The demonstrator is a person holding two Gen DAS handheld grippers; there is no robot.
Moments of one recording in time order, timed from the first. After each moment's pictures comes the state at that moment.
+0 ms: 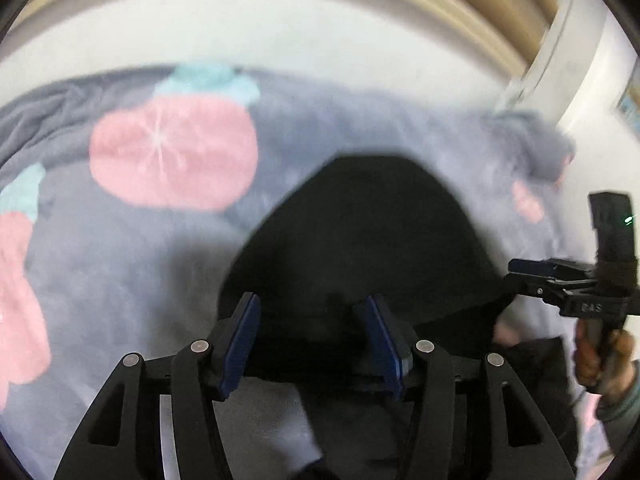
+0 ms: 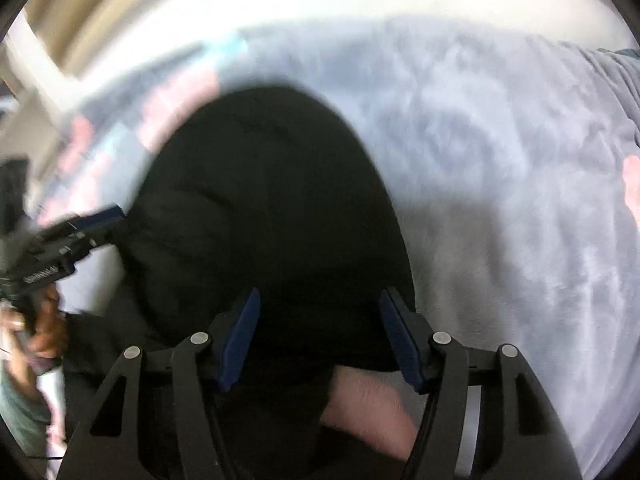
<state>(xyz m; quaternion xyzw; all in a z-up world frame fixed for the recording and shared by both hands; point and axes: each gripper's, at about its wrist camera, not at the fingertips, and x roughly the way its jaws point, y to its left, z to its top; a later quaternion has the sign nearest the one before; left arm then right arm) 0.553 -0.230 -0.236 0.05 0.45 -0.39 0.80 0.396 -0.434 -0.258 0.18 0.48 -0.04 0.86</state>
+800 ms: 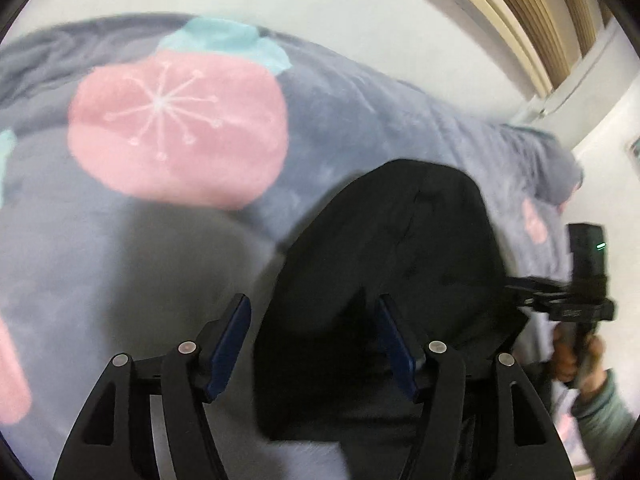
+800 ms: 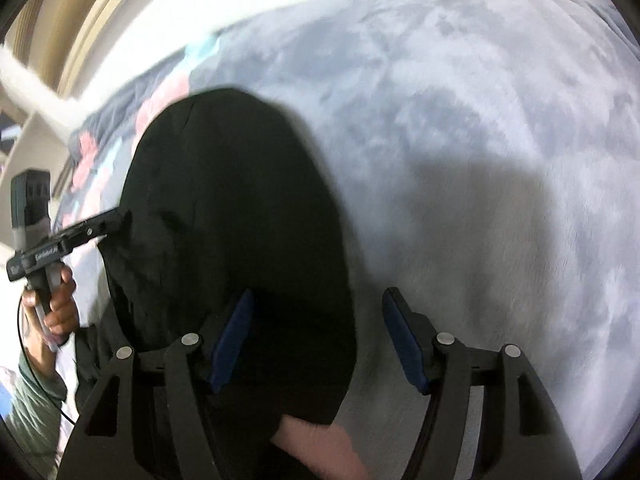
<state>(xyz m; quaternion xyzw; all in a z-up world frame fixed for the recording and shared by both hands) 0.623 -0.250 -0.275 0.00 0.54 -0.40 0.74 0.417 -0.483 -0.302 0.23 0.51 0.00 0.83</state>
